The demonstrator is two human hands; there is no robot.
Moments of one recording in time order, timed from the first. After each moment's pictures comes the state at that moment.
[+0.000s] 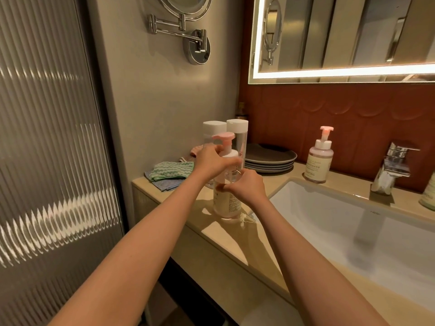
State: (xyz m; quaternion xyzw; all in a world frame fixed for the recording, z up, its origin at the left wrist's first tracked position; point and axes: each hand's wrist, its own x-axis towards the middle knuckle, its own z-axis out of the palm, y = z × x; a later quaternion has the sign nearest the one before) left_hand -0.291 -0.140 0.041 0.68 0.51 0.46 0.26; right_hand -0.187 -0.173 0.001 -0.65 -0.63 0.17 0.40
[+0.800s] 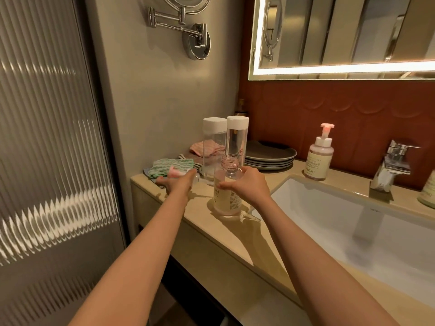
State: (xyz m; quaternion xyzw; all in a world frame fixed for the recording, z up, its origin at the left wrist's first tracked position) left_hand -0.340 -0.109 -0.026 0.26 0.56 0.64 0.46; right_hand -0.188 -0.185 0.005 -0.66 -0.62 0.18 0.39
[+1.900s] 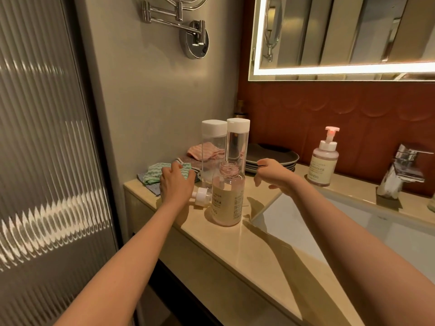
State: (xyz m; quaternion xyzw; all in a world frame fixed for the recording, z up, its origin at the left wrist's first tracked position) left_hand -0.348 -0.096 -0.027 0.61 0.66 0.43 0.09; right_hand -0.137 -0.140 0.040 -0.69 -0.59 0.30 0.29
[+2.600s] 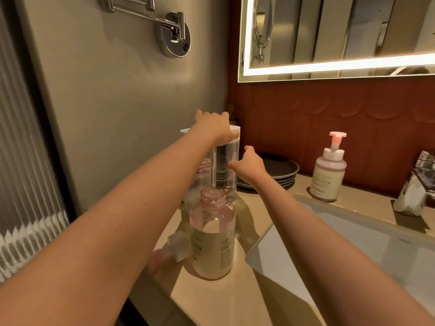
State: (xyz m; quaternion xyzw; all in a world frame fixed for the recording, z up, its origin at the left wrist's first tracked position) left_hand -0.238 -0.007 0.121 0.79 0.57 0.10 -0.18; right_hand -0.143 -0.037 0.042 -0.67 -0.58 0.17 0.42
